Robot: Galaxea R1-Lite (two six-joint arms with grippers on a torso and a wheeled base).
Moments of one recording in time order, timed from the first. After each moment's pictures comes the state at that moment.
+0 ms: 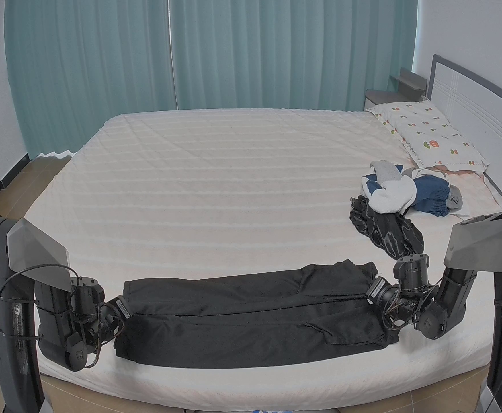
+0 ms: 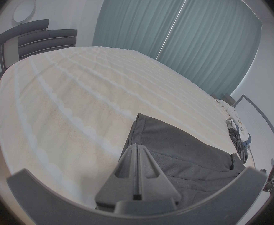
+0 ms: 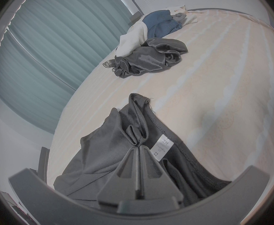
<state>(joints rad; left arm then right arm) -0.08 2.40 -0.28 -1.55 0.13 -0.58 0.26 2.35 -0.57 -1.14 -0.12 0.87</state>
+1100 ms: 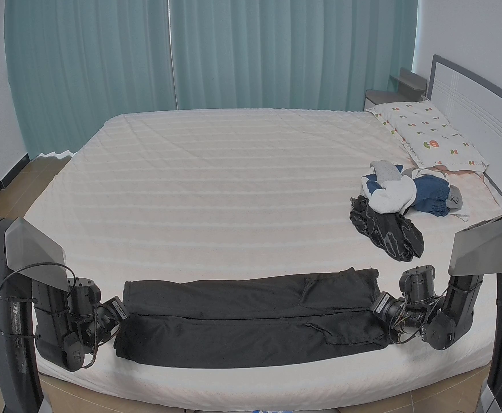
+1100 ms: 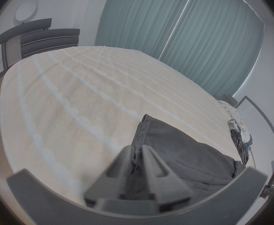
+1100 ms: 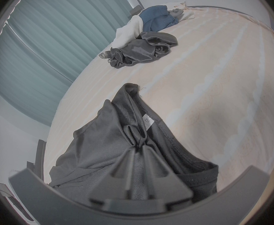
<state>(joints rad) -0.05 2.40 -0.26 -1.55 0.13 -0.58 0.26 2.33 -0.43 -1.19 -0.10 0.84</state>
